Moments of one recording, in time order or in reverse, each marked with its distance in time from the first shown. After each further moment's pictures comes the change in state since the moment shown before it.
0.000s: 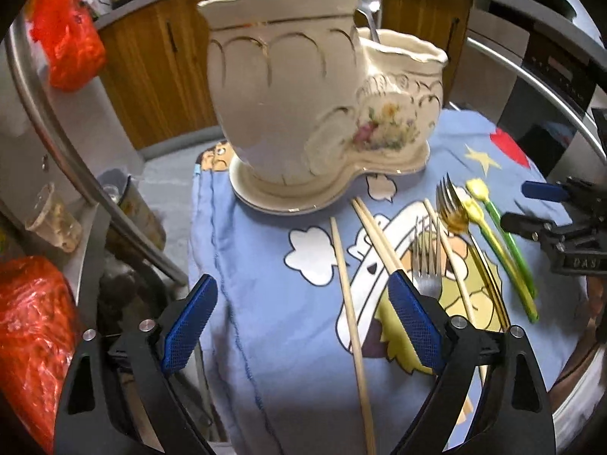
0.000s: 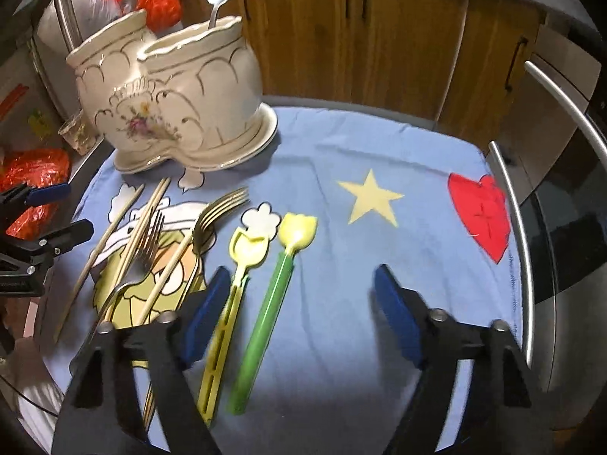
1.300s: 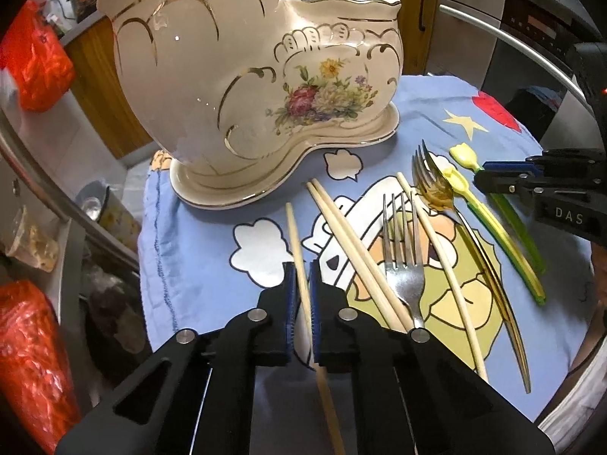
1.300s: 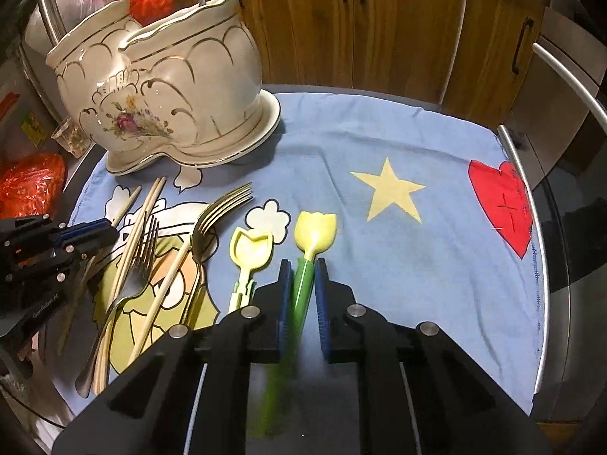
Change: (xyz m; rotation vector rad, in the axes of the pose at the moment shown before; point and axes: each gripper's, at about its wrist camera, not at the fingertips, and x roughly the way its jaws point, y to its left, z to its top) left arm 0.025 -0.031 0.003 0.097 0.040 -0.029; right arm 0.023 -0.004 0.008 0.037 0.046 0.016
